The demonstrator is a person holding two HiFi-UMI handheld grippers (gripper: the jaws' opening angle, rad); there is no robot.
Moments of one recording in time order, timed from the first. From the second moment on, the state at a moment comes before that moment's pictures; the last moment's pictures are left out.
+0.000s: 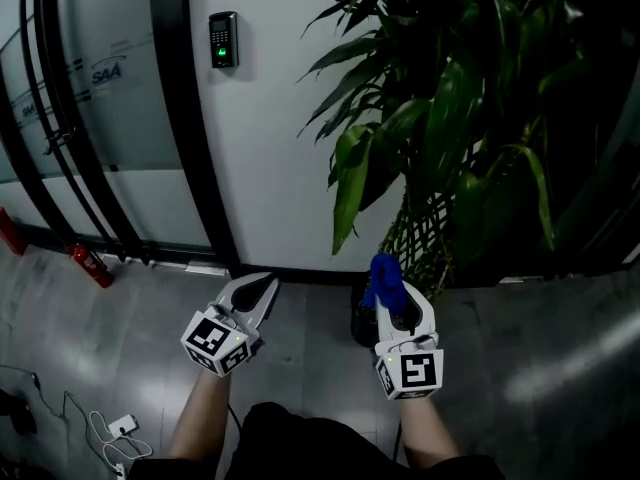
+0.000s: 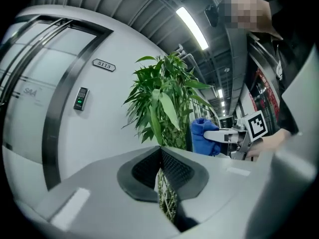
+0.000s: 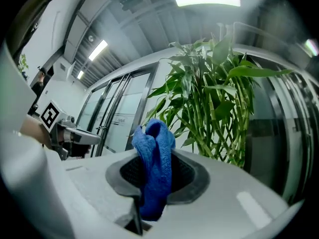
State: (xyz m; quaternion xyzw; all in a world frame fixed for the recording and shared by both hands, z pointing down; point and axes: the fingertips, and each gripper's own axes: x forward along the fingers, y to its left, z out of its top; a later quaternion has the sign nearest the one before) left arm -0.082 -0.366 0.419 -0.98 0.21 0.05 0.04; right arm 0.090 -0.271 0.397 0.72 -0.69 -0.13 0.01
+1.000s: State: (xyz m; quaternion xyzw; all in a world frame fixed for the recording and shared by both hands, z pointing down) left arm 0.098 -0.393 0.339 -0.97 -0.19 0.07 0.10; right arm 0.078 -0.310 0.240 0.83 -0.47 -0.26 0.13
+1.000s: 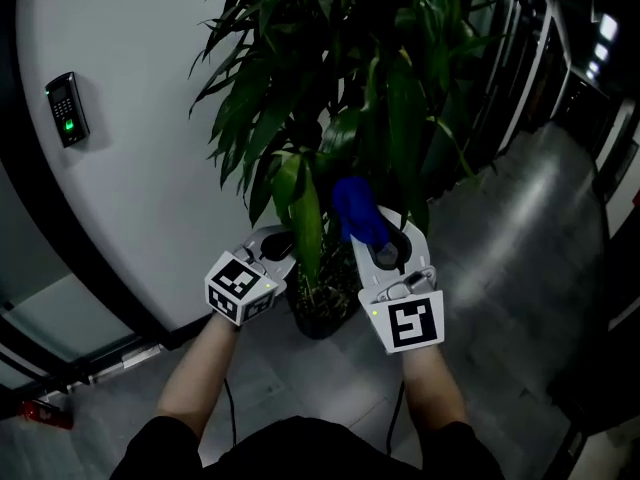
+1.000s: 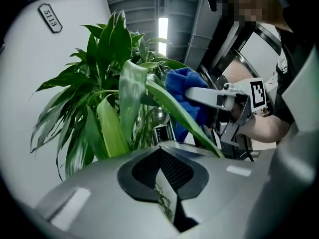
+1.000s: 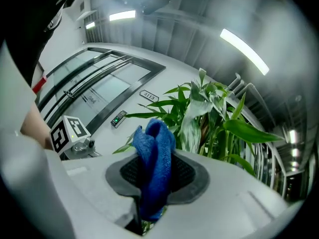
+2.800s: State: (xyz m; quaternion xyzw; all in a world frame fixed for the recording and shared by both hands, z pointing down) left arm 0.082 -0.370 0.347 -0.97 -0.17 0.04 0.17; right arm 0.025 -0.346 0.337 0.64 -0.43 -0.30 0.56
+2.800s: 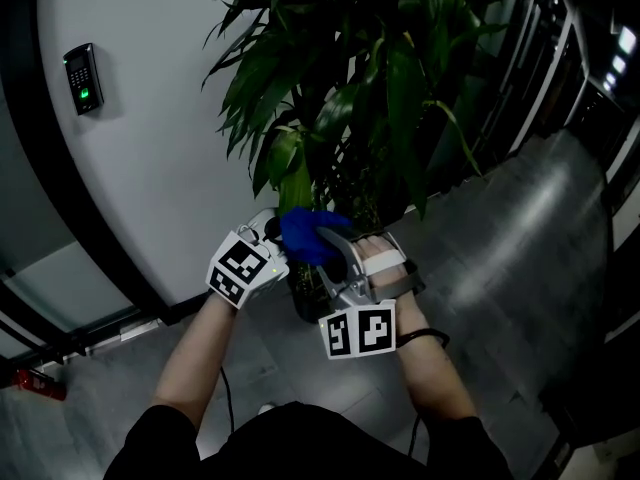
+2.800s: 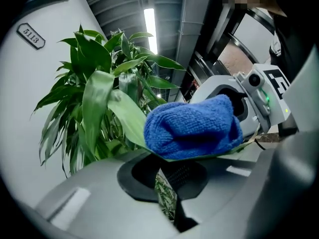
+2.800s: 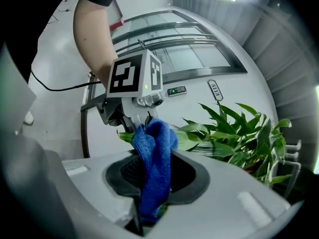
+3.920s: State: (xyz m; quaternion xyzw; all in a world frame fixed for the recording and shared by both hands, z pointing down) left arm 0.022 -0.414 0.407 -1.00 -0.03 0.03 0.04; right arm 0.053 -0.287 0.433 0.75 -0.57 -0.14 0.32
